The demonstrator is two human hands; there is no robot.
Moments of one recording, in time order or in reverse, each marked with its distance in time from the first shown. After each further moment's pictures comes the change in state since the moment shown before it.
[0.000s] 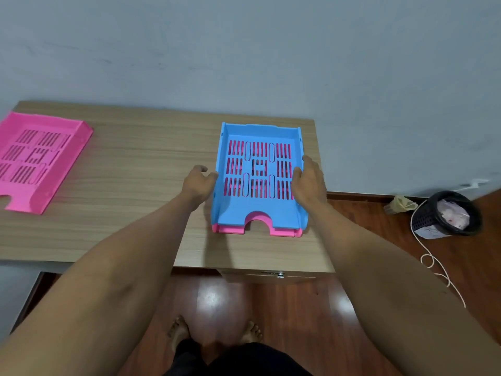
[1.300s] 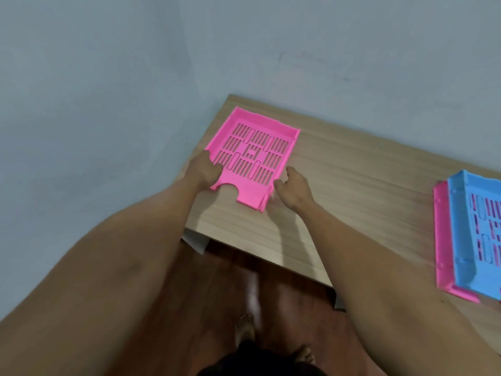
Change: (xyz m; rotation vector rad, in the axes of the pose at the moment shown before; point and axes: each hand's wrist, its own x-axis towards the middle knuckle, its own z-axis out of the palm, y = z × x) left_hand 0.123 -0.299 -0.552 0.156 0.263 -0.022; right_hand -0.164 -0.487 0.428 0.025 -0.466 -0.208
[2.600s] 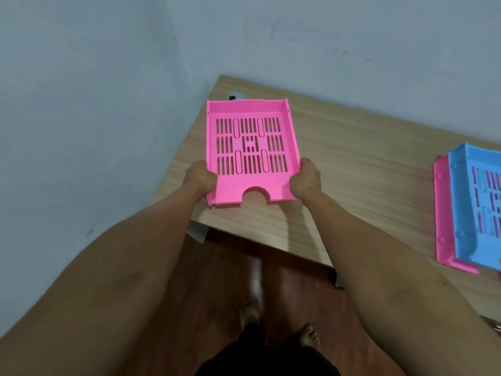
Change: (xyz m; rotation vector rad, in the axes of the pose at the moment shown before) left_hand -0.010 -0.044 0.040 -0.105 -0.092 -0.137; right_hand 0.004 0.037 0.010 0.099 0.175 0.203
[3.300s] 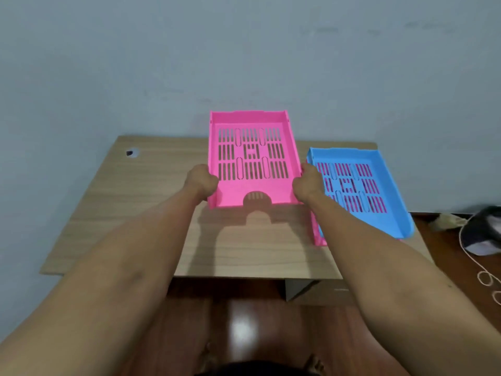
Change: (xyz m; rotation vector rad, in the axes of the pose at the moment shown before) left_hand -0.127 0.245 0.183 0.132 -0.105 0.331; right_hand -0.009 0.150 -0.304 0.072 0.323 0.048
